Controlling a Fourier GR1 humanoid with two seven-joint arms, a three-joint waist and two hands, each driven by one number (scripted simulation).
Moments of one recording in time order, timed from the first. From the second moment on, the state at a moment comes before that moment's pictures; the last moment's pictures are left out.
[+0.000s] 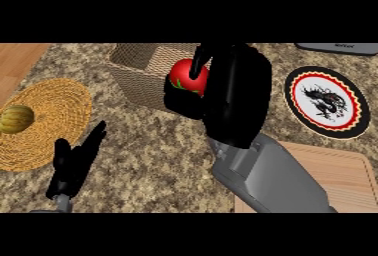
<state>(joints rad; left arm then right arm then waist) 0.02 0.24 -0.09 -1.51 0.07 0.00 0.28 -0.85 -0.01 0.43 -1.64 1.16 -0.23 1.12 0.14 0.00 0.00</state>
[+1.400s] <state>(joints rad) 0.03 0.23 -0.10 -1.52 0.06 0.00 0.28 -1.32 -0.01 0.18 -0.94 0.97 -0.50 1.10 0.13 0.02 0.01</state>
